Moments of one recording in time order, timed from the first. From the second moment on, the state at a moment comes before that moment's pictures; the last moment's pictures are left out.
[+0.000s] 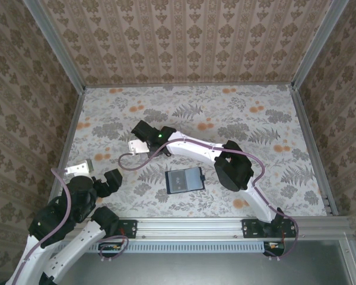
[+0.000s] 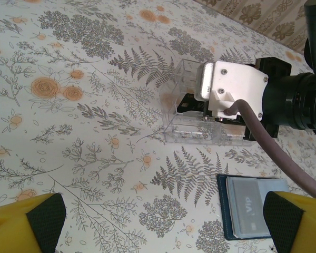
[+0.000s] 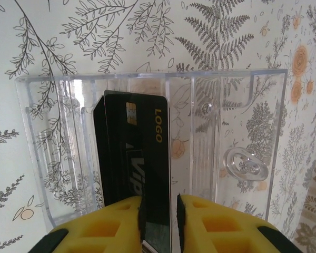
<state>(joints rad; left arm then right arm) -0.71 0.23 0.81 -1.20 -0.37 -0.76 0.96 2.28 1.99 -0.71 0.30 -0.89</state>
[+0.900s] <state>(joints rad) -0.72 0.23 0.81 -1.20 -0.37 -0.76 0.95 2.18 1.92 -0.71 0.17 -0.78</state>
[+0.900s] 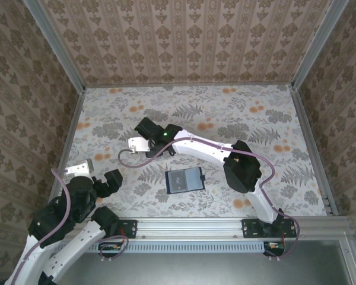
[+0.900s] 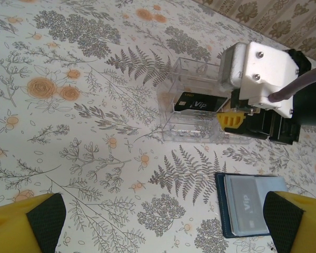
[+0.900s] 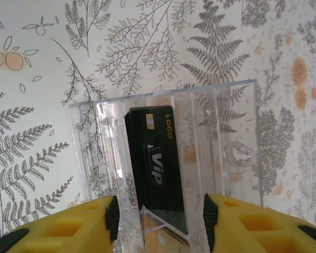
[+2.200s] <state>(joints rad) -0.74 0.23 0.81 -1.21 -0.39 -0.76 0.94 2.27 1.96 -0.61 0.28 -0.78</state>
